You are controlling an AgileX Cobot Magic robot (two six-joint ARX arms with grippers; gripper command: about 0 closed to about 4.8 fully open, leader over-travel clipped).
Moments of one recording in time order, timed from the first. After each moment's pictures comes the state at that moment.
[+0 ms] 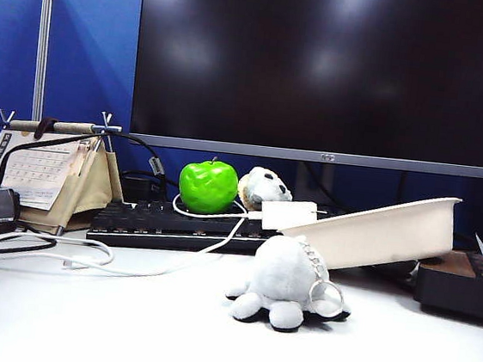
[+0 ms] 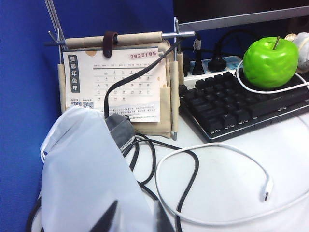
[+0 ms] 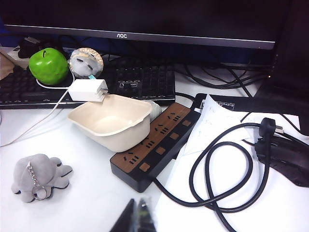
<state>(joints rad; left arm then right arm) 0.05 0.01 0.05 -0.14 0.21 0.16 0.42 0.01 0.73 -0.99 0.21 0.11</state>
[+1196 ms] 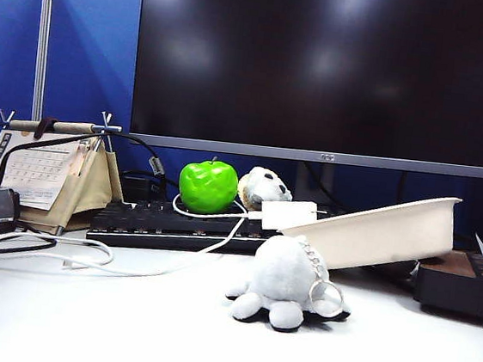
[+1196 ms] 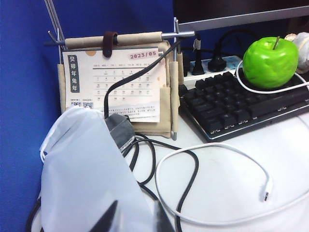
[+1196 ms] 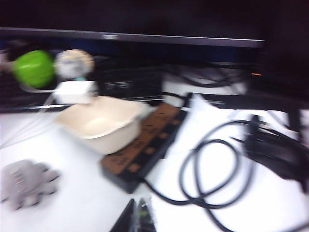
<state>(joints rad) 0.05 0.01 0.05 -0.14 0.21 0.16 0.35 0.01 0.73 -0.99 0.21 0.11</state>
